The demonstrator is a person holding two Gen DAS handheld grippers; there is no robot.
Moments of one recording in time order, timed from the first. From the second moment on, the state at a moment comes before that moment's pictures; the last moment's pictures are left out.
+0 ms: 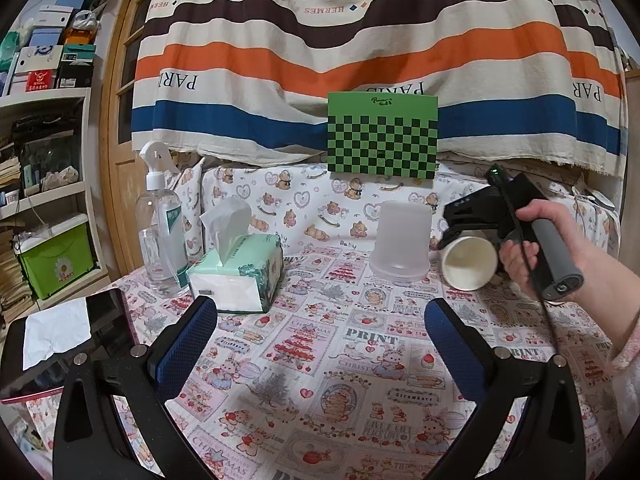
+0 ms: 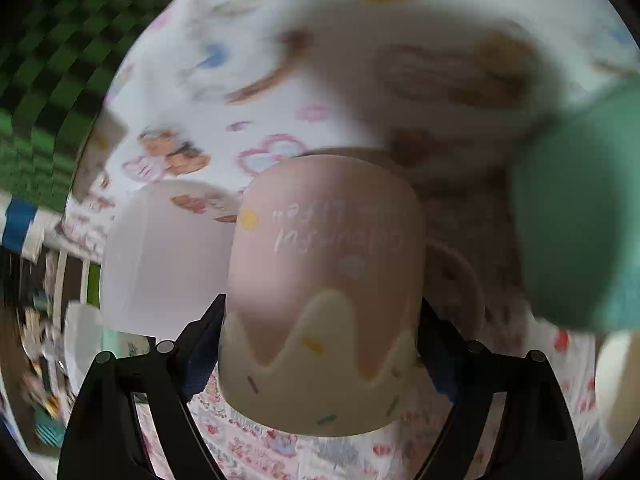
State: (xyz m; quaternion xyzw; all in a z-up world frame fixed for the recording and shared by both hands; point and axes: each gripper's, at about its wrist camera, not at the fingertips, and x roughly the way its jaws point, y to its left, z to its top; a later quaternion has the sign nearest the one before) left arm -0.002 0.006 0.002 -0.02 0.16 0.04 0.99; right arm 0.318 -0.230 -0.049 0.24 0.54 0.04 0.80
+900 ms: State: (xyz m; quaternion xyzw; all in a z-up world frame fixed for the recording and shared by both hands) left arm -0.004 0.009 0.001 -0.02 0.15 0.05 0.99; right arm 0.114 -0.198 -0.040 0.13 0.51 0.13 0.84
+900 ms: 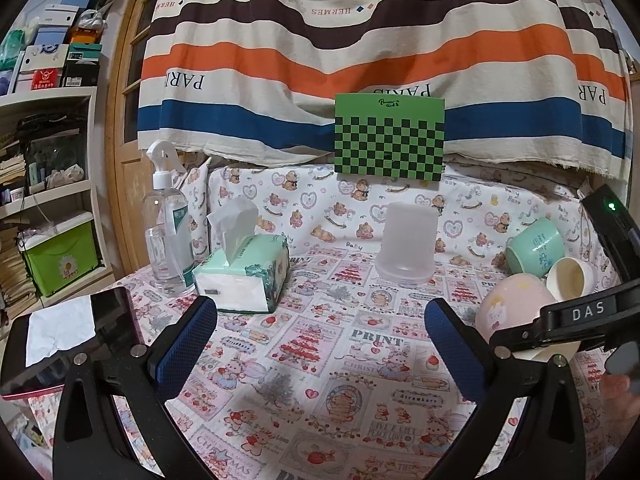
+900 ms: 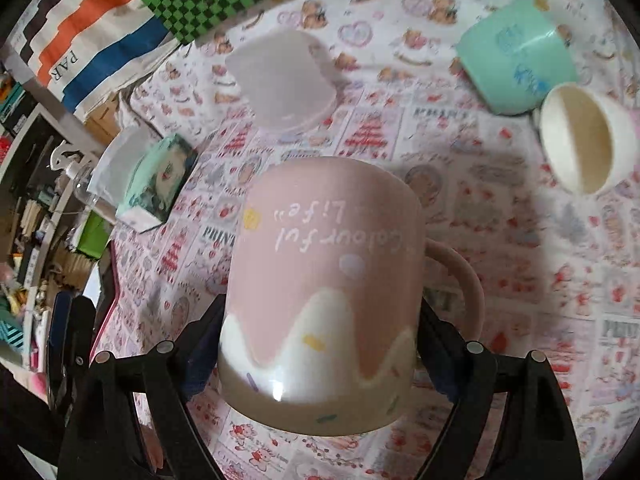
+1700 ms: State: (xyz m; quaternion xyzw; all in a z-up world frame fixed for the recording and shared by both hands) left arm 0.016 0.011 -0.005 -0.05 0.24 0.03 0.97; right arm 0.035 -0.299 0.030 0.00 0.19 0.07 0.98
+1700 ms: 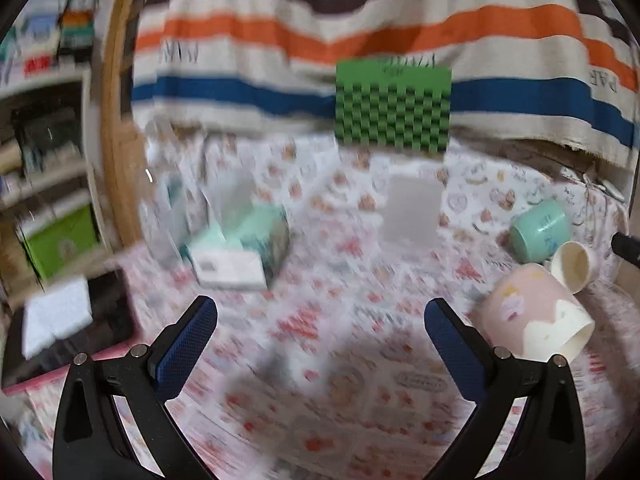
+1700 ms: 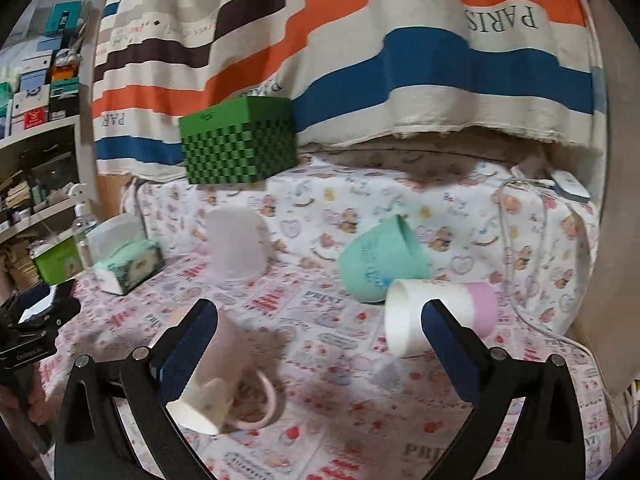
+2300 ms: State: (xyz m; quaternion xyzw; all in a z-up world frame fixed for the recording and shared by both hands) left arm 0.102 -0.085 0.029 -0.18 0.45 -0.12 0.87; right arm 0.030 -0.319 0.031 0.02 0.16 0.02 0.99
